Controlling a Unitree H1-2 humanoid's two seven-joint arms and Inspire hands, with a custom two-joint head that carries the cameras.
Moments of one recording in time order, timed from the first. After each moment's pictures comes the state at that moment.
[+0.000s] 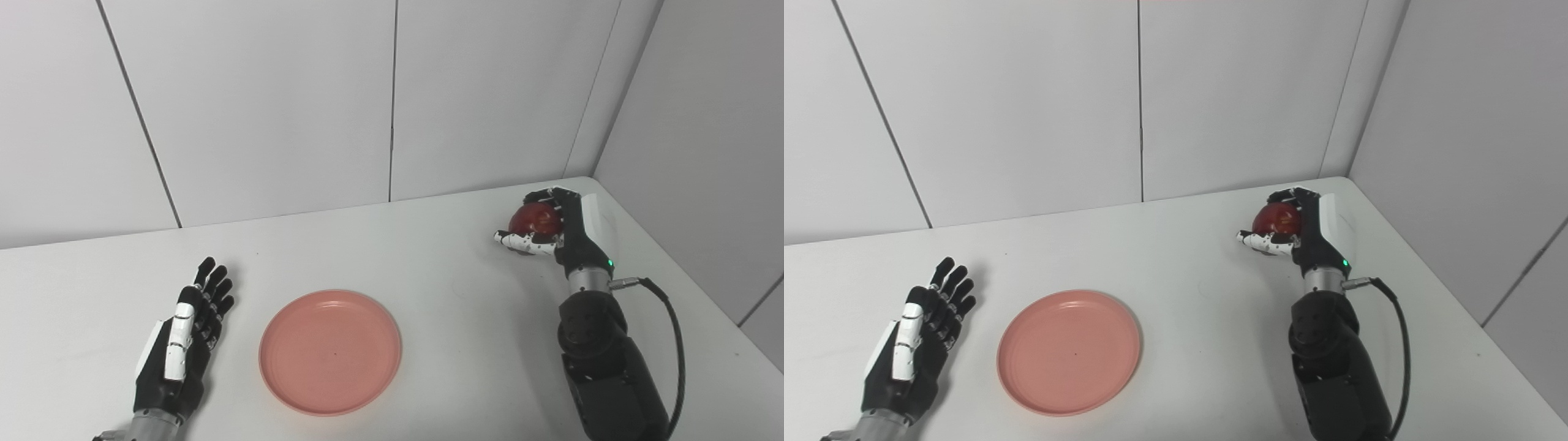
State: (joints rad) left arm -0.20 0.09 -0.01 0.02 -0.23 0.06 -0.26; right arm -0.32 -0.25 -0.12 -0.09 -0.56 0.39 -0.17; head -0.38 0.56
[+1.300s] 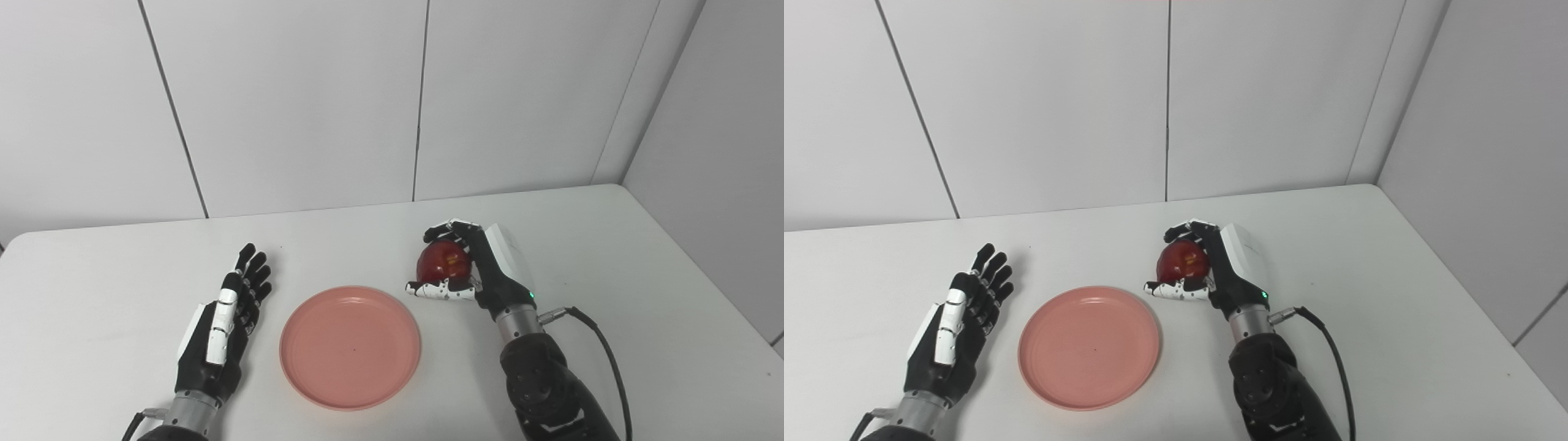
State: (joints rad) left arm -0.19 0.04 -0.05 -0.02 -0.19 0.06 -0.23; right arm -0.26 -0.17 0.17 -0.16 -0.54 0.28 -0.08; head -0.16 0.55
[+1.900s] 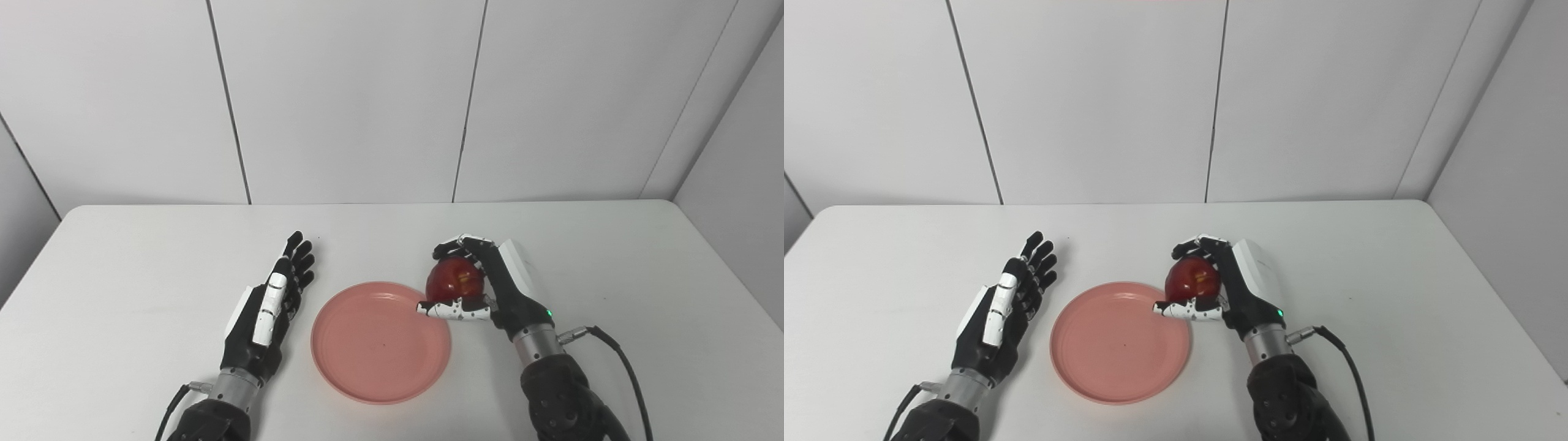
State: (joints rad) left arm -0.19 0.03 -0.07 -0.02 -0.16 0.06 -0.20; right arm -0.25 -0.16 0.25 -0.18 -0.54 0.23 -0.02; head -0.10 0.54
